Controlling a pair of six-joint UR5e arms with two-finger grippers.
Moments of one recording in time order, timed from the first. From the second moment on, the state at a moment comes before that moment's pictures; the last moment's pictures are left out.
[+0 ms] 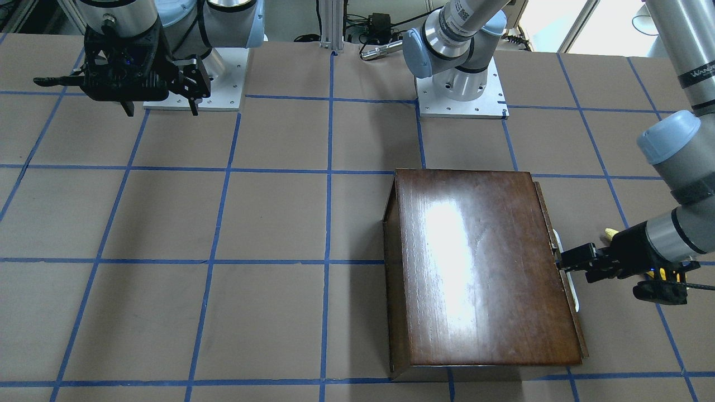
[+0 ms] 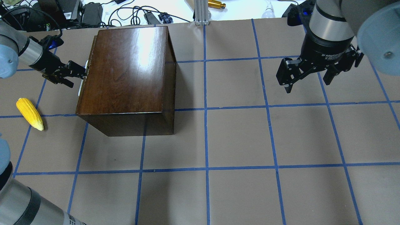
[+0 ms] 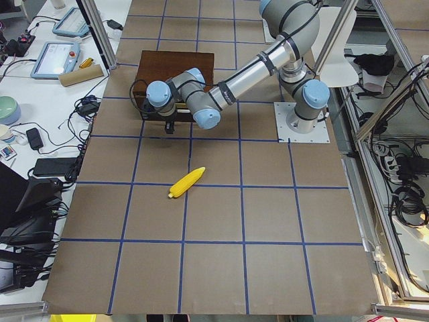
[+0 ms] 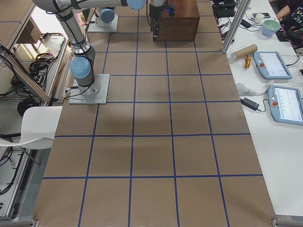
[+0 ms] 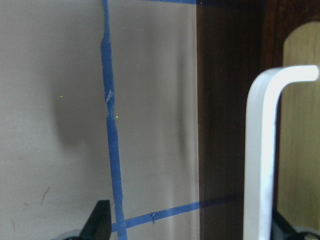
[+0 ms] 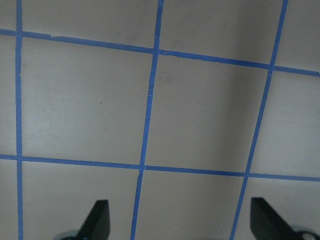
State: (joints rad) left arm -1.08 -2.02 -1.56 -1.31 1.27 0.55; right arm 1.61 -1.64 1.59 -1.46 -1.68 -0.08
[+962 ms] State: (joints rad) left arm -1.04 -2.02 -1.55 -1.31 1.30 0.57; right arm 1.61 -1.64 1.59 -1.46 -1.68 -0.08
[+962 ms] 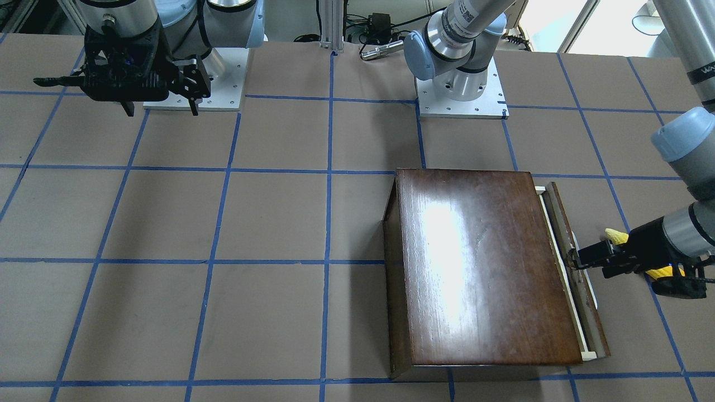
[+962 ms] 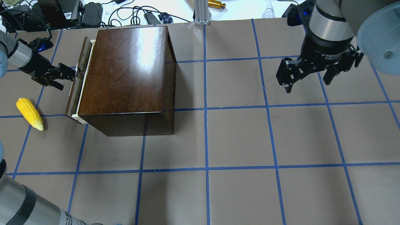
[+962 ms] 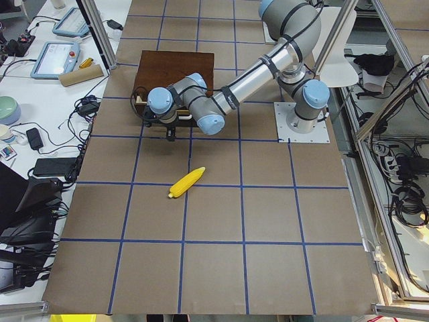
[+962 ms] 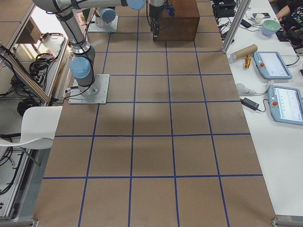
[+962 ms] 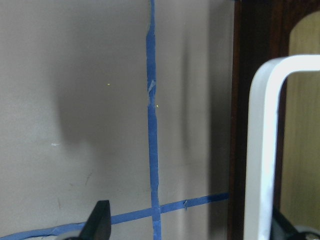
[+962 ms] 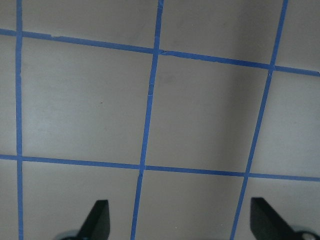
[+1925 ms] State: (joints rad) left arm -0.97 -2.02 -1.55 -1.31 1.30 0.57; right arm 1.61 -1.64 1.59 -1.46 -1.68 -0.08
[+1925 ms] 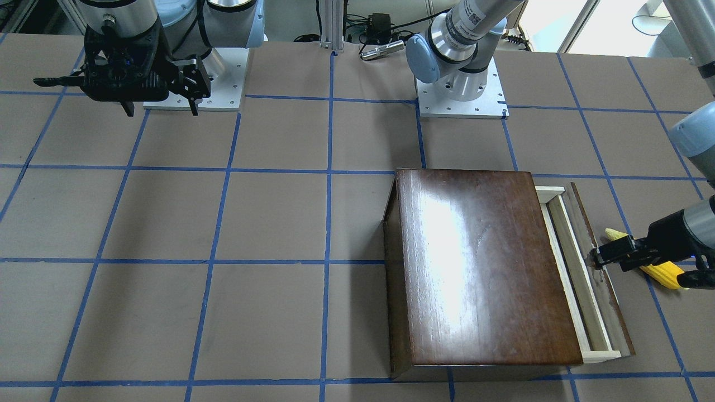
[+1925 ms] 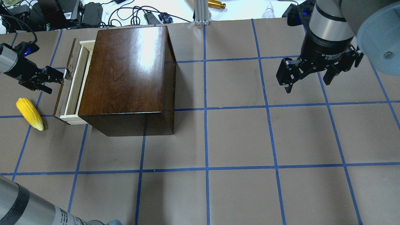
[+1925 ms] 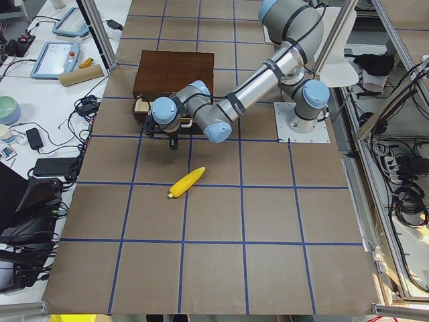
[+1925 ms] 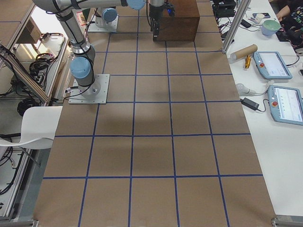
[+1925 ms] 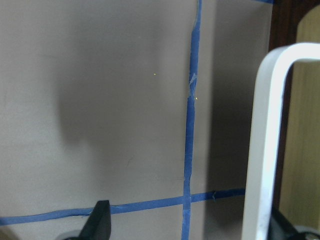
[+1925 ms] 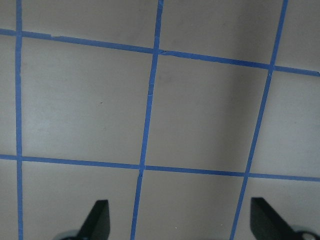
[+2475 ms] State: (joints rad) left arm -0.91 -2.02 -1.55 -1.31 1.30 0.65; right arm 1.61 -1.64 1.59 -1.46 -1.68 -0.08
